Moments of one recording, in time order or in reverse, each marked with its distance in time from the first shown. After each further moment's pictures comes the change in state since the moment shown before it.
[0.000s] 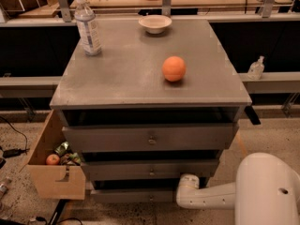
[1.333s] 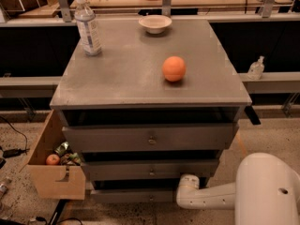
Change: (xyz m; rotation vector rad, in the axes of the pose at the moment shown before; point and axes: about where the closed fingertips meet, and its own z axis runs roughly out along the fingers) arm 0.000 0.000 0.000 0.000 0.000 0.000
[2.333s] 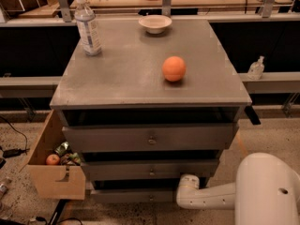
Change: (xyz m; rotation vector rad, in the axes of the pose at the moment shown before) arm 0.000 0.000 0.000 0.000 0.000 0.000
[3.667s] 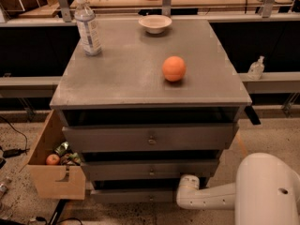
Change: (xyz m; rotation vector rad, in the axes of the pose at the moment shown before) arm 0.000 0.000 0.000 0.000 0.000 0.000
